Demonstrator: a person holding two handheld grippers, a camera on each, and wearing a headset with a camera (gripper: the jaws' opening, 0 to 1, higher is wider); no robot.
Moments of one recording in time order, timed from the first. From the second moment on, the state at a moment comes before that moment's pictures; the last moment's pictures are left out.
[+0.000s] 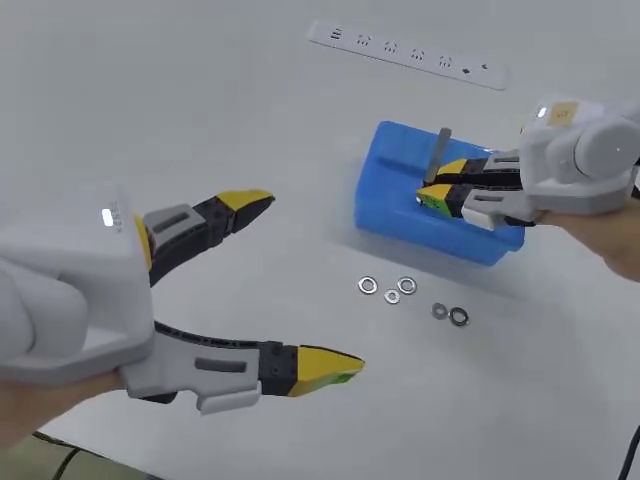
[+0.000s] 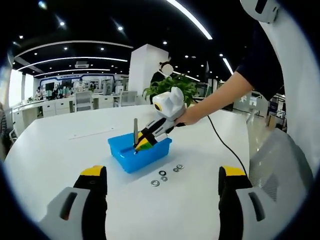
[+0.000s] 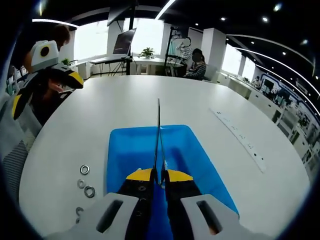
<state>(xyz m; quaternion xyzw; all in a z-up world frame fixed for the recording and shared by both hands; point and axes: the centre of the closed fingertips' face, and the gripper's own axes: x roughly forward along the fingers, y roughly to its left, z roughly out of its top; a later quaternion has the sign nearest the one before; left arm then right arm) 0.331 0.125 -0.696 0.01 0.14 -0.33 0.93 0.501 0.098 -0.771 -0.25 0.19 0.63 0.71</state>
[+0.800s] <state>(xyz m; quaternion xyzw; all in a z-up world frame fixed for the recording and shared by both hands) 0.330 0.121 -0.692 0.01 0.15 -0.34 0.93 0.505 0.097 -0.759 -0.21 0.18 0.63 0.73</state>
